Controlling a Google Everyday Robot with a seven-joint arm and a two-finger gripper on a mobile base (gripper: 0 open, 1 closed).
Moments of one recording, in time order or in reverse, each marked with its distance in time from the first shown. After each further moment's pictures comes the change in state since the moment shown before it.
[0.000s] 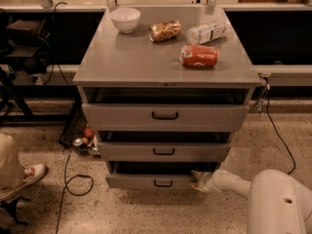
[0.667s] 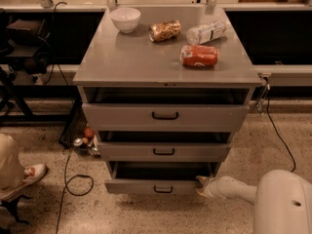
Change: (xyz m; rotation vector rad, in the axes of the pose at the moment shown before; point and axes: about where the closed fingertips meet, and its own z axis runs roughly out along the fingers) arm 0.014 0.023 -0.021 0.018 0.036 0.040
